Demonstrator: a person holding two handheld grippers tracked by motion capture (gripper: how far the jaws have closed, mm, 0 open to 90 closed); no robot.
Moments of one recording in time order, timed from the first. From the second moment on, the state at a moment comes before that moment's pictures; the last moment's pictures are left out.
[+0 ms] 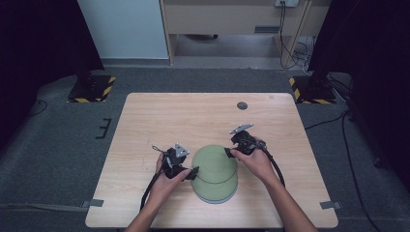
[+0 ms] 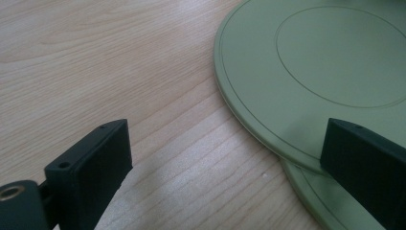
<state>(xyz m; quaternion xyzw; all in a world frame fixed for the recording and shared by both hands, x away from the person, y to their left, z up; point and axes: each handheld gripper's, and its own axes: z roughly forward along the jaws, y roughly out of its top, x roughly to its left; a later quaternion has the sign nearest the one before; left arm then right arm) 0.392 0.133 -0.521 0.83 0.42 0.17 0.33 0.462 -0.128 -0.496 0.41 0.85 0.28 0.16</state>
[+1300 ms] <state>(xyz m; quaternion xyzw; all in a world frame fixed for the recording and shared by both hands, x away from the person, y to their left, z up) 0.393 0.125 -0.522 0.82 0.43 0.17 0.34 0.469 -0.127 -0.513 0.44 0.84 0.32 0.02</state>
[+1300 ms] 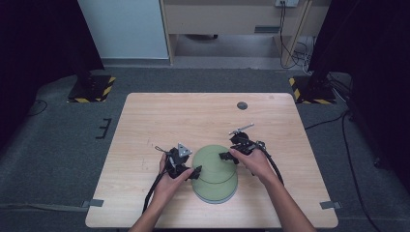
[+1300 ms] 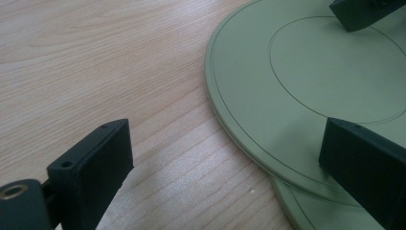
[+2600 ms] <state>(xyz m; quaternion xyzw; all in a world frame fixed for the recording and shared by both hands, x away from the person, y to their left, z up) 0.391 0.116 -0.523 0.82 0.43 0.18 0.33 0.469 -0.144 -0.501 0.45 0.81 0.38 0.01</state>
